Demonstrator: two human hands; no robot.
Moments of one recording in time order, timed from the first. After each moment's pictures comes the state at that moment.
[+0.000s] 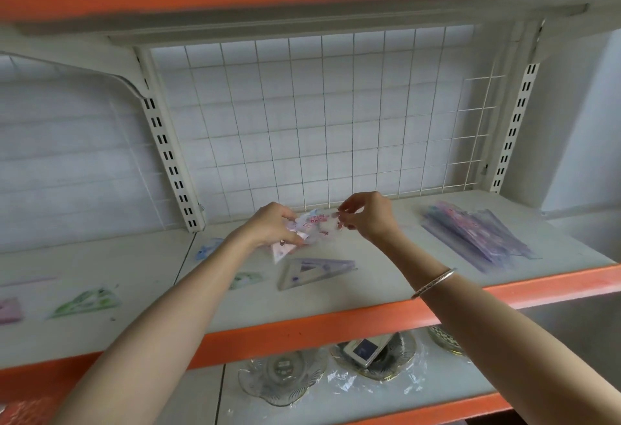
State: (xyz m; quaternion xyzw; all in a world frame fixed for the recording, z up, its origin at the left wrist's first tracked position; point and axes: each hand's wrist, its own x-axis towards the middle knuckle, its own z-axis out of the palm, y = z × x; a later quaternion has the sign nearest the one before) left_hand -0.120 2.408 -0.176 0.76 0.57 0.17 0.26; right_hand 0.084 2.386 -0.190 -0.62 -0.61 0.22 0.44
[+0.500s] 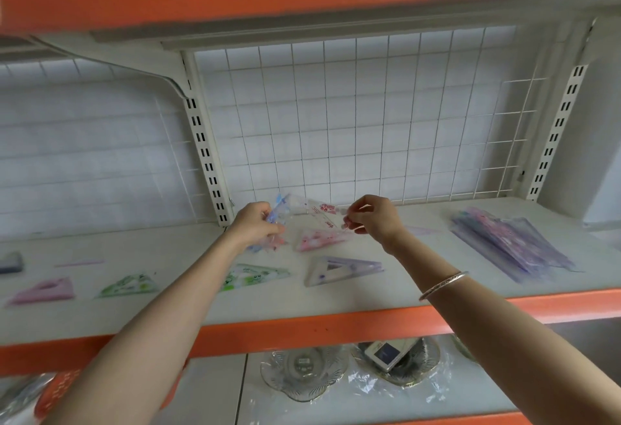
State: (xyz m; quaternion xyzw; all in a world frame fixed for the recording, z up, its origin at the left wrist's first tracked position) left_hand -0.191 2.404 -0.181 0.64 0.63 0.32 0.31; right_hand 0.052 2.392 -0.192 -0.55 -0.54 0.40 0.49
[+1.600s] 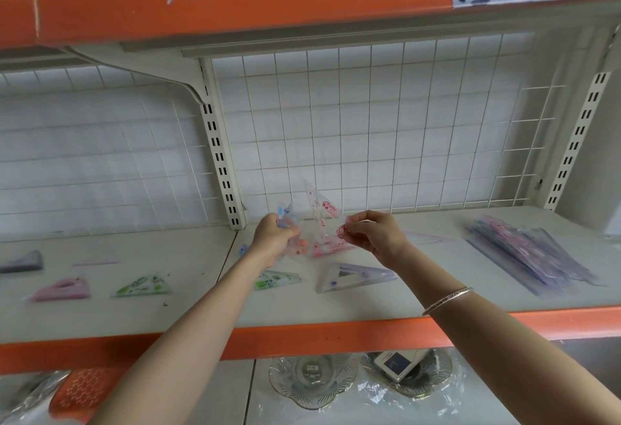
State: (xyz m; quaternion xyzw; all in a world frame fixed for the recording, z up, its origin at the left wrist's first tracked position) left_hand -0.167 2.393 -0.194 0.48 0.56 0.48 0.48; right_hand 0.031 2.388 -0.197 -0.42 -0.41 0.60 0.55
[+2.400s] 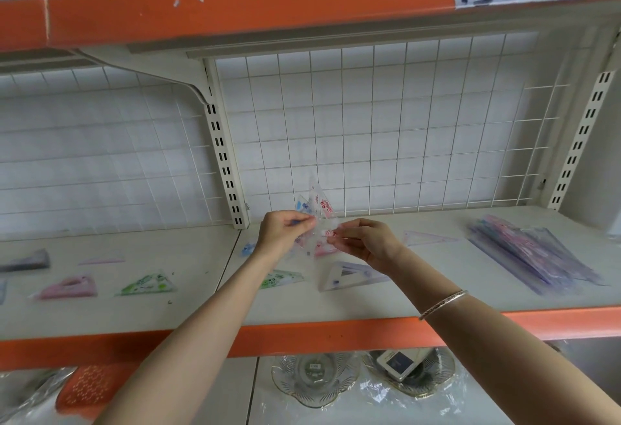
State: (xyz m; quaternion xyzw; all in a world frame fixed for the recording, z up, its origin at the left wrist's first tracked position) left_hand -0.164 2.388 -0.196 0.60 0.52 0.50 0.34; right_hand 0.019 2.379 -0.200 -0.41 -0.39 0.66 0.50
